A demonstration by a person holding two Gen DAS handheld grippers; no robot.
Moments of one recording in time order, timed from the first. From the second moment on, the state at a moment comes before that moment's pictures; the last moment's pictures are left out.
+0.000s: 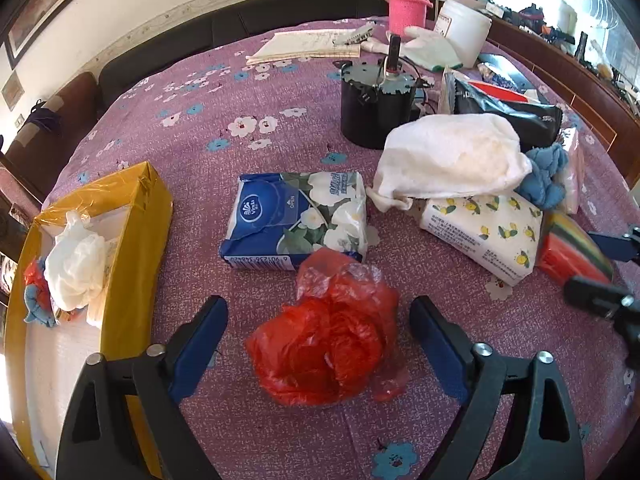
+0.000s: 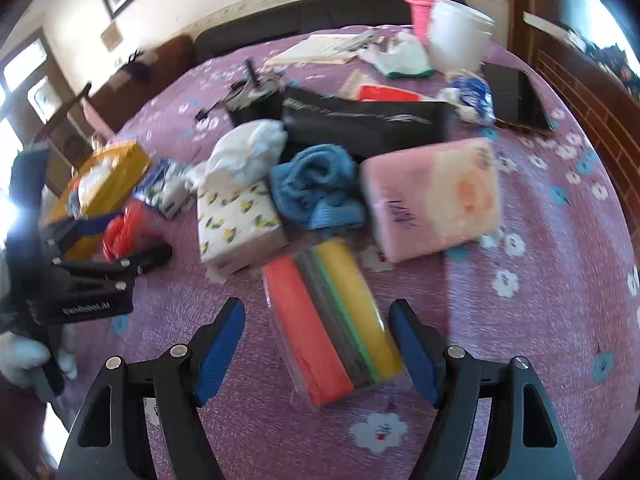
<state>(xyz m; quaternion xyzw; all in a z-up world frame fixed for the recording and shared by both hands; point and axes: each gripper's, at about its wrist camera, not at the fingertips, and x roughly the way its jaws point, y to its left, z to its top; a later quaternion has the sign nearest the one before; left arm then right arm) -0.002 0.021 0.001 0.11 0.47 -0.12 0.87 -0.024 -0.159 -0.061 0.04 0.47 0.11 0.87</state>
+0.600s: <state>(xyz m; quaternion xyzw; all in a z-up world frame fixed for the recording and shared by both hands) -0.063 0.080 0.059 -0.01 0.43 -0.18 0.88 -0.060 -0.144 -0.048 -0.01 0.48 0.09 0.87</state>
